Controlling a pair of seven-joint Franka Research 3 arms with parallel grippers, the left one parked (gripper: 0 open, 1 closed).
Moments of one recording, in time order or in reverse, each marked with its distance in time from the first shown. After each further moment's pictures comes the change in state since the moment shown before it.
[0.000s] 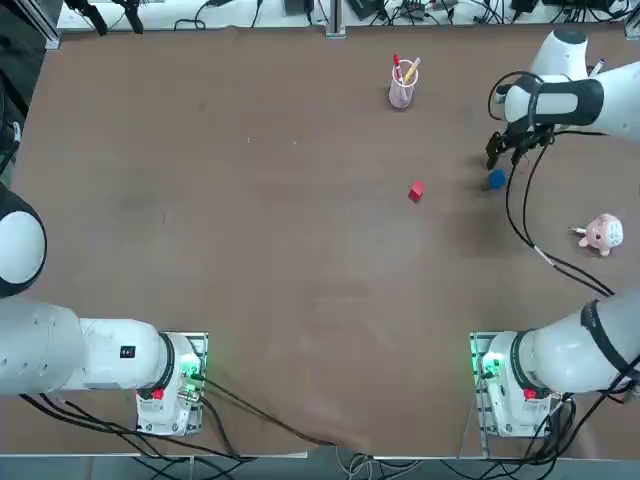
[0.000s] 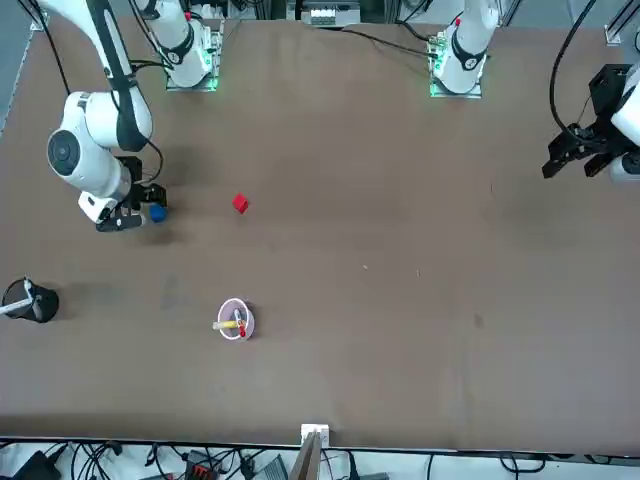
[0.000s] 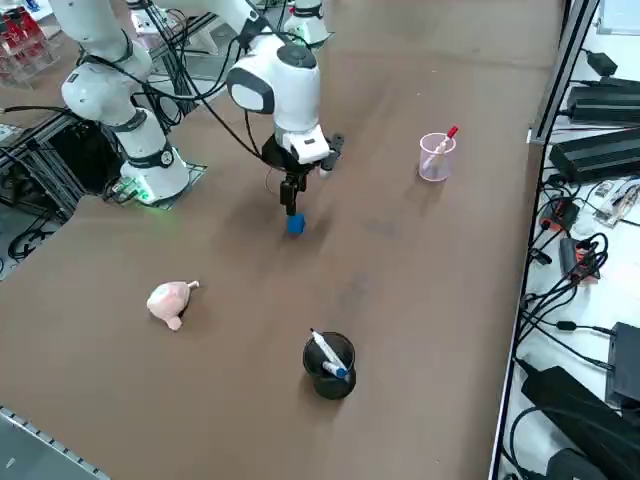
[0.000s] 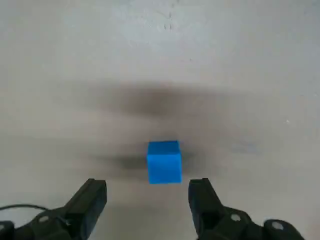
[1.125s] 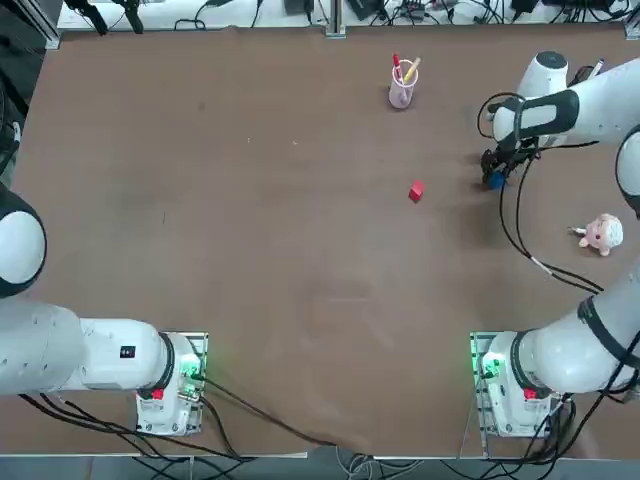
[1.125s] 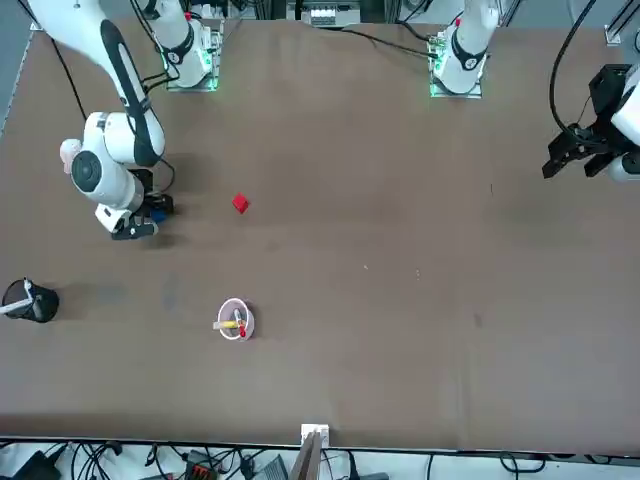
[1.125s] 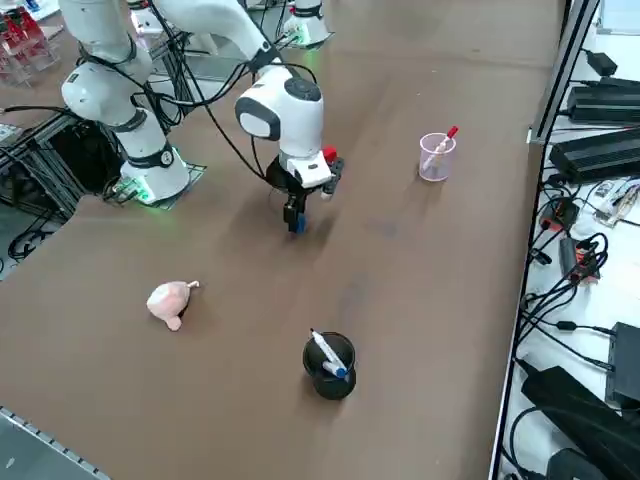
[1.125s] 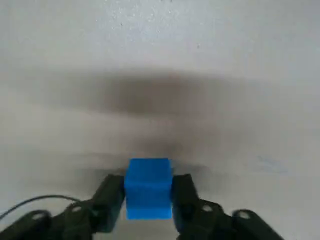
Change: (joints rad) arm 0.000 0.121 0.000 -0.001 -0.001 0.098 -0.003
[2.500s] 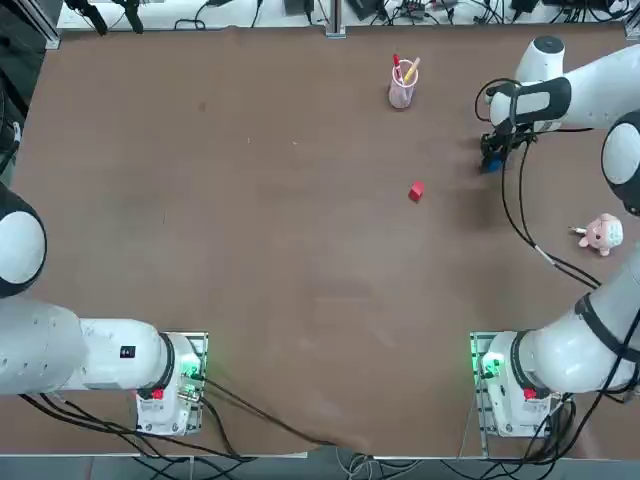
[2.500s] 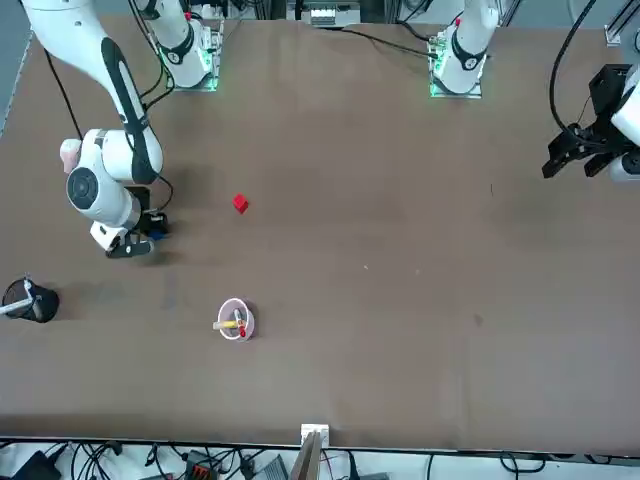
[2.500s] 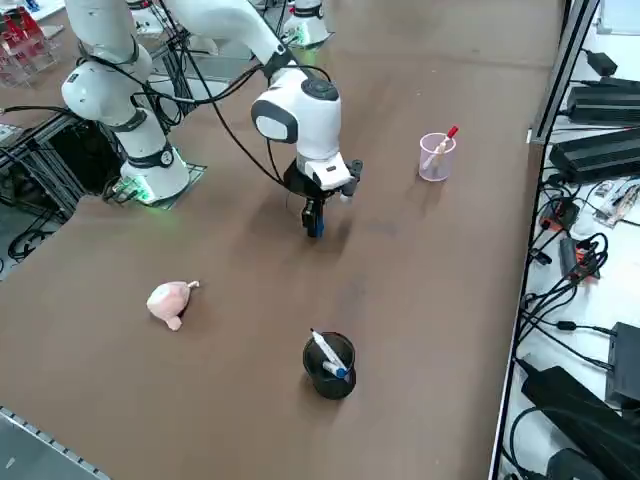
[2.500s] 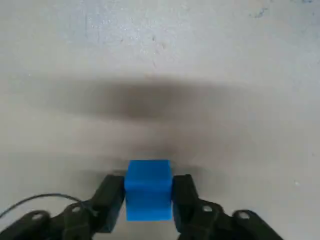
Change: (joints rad) arm -0.002 0.091 -0.001 0.141 0.001 0.001 0.001
